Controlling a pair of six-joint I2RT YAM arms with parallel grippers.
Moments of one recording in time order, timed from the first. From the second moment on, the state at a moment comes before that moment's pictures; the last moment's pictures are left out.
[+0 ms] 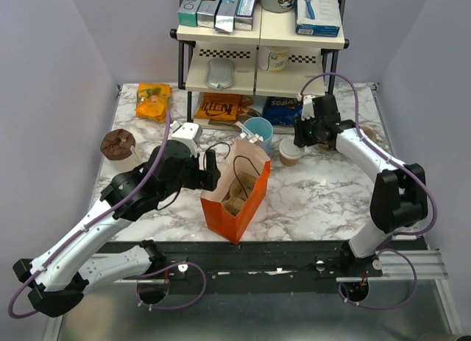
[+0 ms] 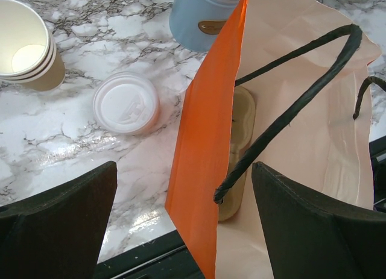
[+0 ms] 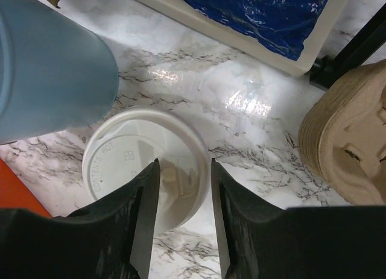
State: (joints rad) left arm -0.83 0.90 1.17 -0.85 -0.25 -0.48; right arm 0.26 1.64 1.22 -0.41 -0.12 -0.06
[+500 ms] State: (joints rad) left arm -0.83 0.90 1.16 -0.85 -0.25 -0.48; right arm 0.26 1.68 1.28 -0.49 -0.12 -0.06
